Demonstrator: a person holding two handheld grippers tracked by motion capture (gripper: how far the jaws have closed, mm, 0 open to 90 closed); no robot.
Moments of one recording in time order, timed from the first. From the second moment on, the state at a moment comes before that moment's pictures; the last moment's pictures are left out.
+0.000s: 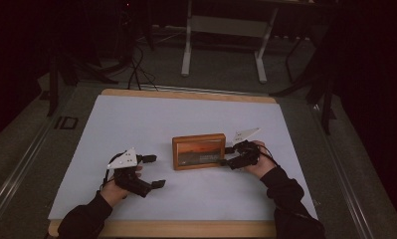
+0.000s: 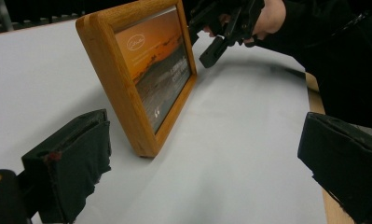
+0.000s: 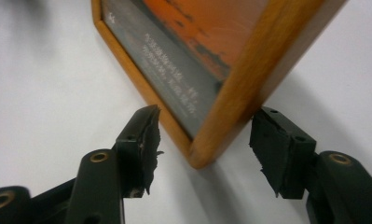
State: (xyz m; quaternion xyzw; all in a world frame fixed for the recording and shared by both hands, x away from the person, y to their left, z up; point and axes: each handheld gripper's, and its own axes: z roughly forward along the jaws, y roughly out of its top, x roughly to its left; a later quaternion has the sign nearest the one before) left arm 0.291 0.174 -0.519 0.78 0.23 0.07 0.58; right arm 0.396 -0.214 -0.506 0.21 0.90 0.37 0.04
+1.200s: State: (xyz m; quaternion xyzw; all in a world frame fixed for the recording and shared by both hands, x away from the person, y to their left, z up) left arm 0.290 0.174 -0.519 0.78 0.23 0.06 0.58; right arm 0.376 -0.218 -0.519 0.21 0.90 0.37 0.05
